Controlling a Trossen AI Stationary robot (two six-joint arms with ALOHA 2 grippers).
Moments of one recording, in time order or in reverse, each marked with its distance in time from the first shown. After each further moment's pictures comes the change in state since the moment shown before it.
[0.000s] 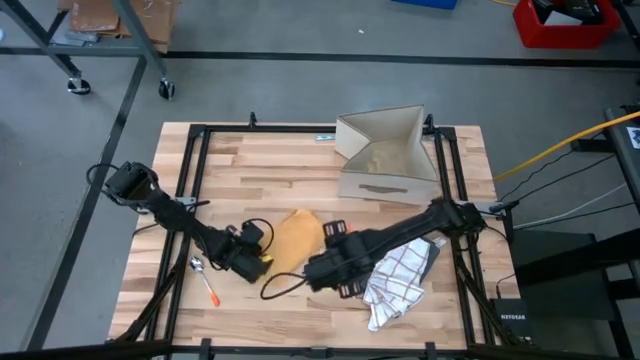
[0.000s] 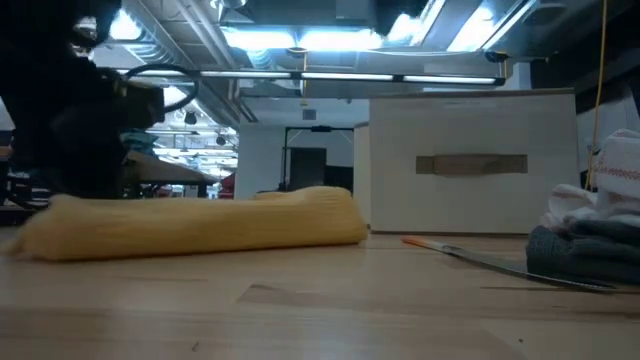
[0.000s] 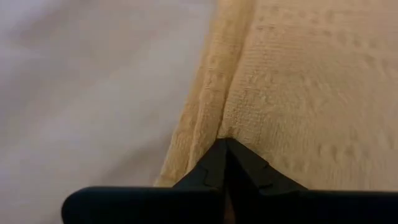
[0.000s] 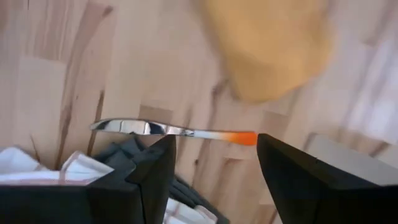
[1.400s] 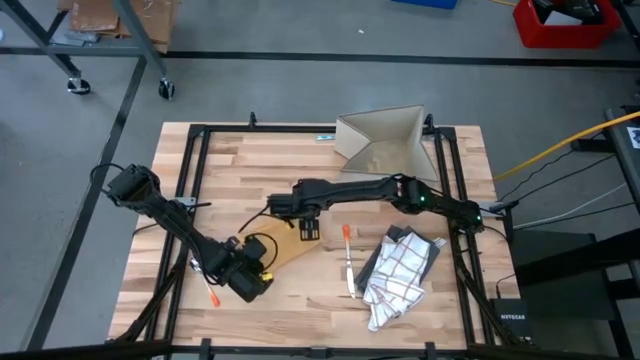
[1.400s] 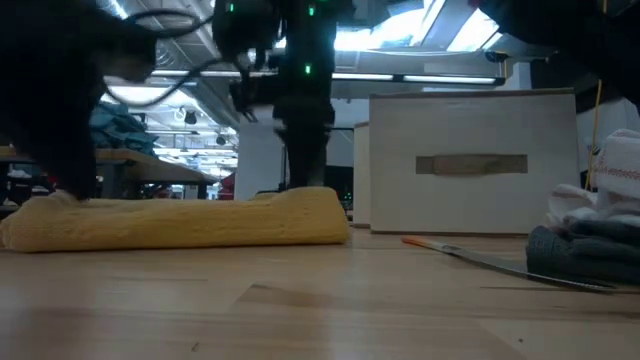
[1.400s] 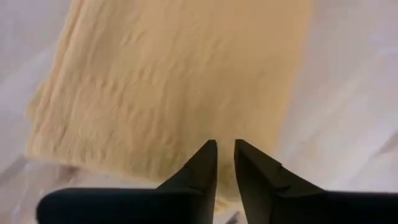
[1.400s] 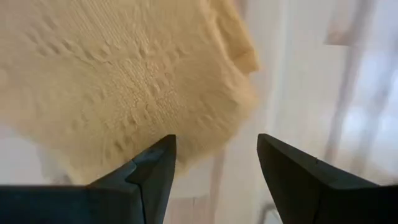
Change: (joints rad) left arm -0.105 0.010 0.180 -0.111 0.036 0.001; right arm -0.388 0.237 -0.012 0.271 -0.028 -0.183
